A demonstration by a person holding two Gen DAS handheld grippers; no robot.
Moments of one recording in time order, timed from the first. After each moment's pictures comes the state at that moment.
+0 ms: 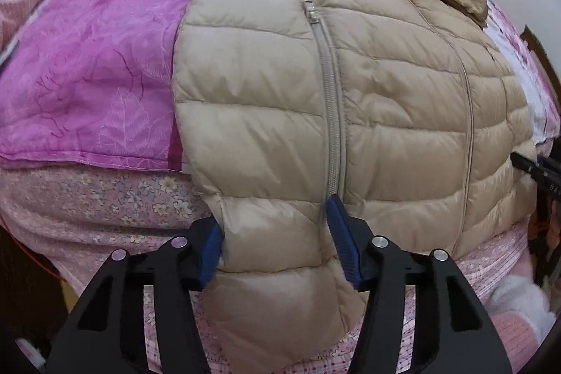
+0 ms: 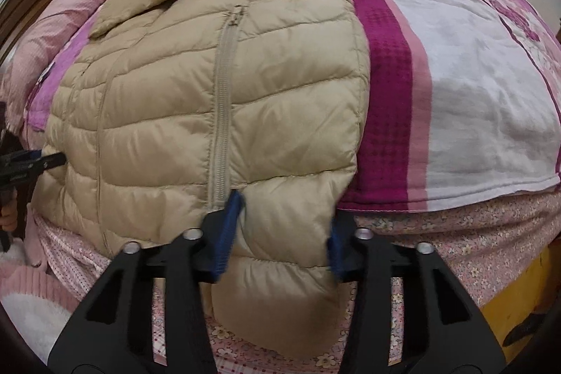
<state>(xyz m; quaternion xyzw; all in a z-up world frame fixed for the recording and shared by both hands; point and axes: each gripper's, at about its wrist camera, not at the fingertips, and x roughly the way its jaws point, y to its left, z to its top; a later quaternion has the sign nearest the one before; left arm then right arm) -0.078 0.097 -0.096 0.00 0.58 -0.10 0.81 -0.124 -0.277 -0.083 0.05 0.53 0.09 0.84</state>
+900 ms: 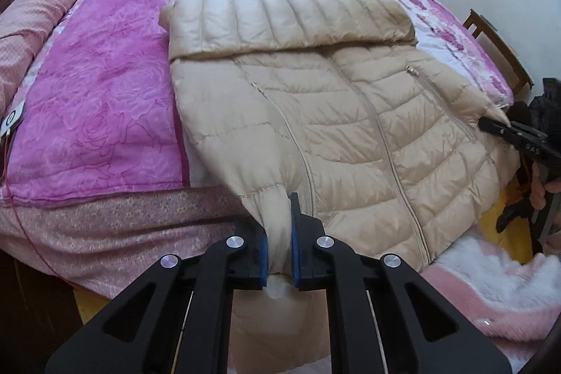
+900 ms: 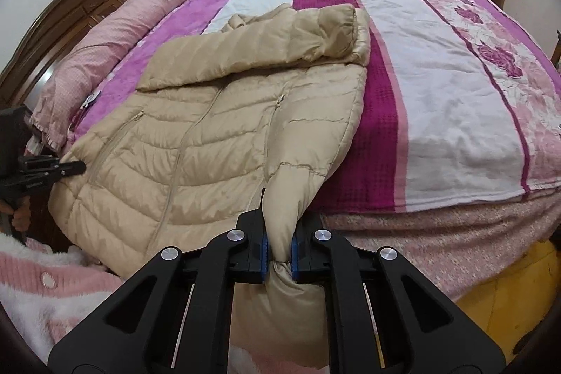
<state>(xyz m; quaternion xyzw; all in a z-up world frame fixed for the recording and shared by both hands) -0.117 0.110 0.029 0.04 0.52 -0.18 0.83 -0.164 -0.278 0.018 0.08 0.46 0.13 0.87</state>
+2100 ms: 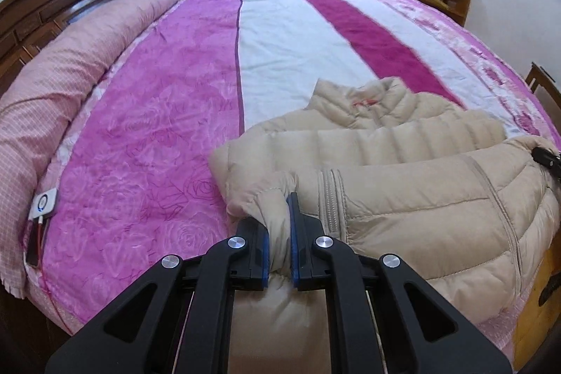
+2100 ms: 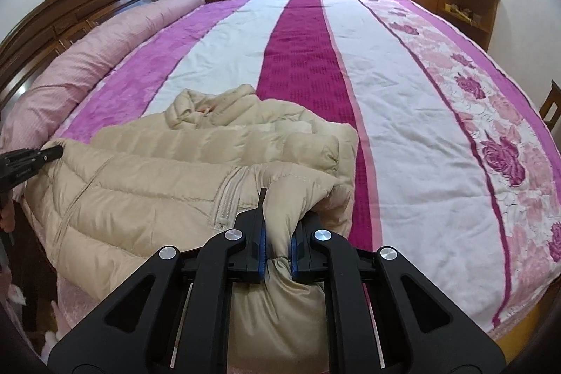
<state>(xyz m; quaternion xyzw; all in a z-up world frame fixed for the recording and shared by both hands) 0.074 0.102 0.047 0.06 0.44 -0.06 0.90 0.024 -0.282 0.043 0.04 0.41 0.07 0.91</state>
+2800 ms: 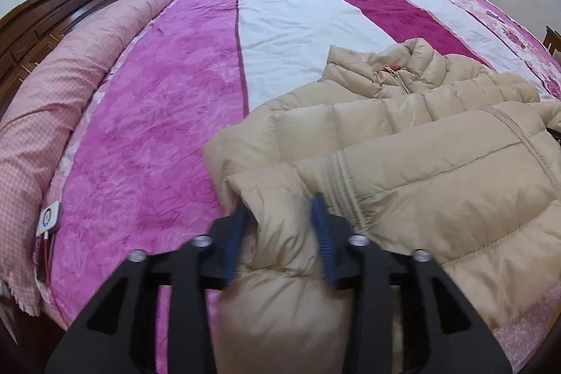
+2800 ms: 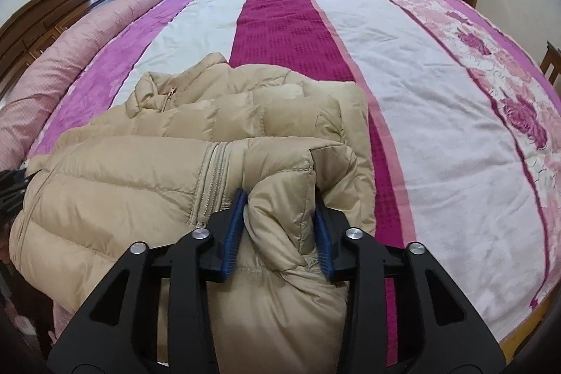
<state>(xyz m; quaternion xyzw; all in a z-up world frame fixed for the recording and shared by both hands) 0.094 0.094 0.010 0.12 0.45 -0.04 0.88 0.059 -0.277 -0.015 0.07 0.44 0.03 0.89</state>
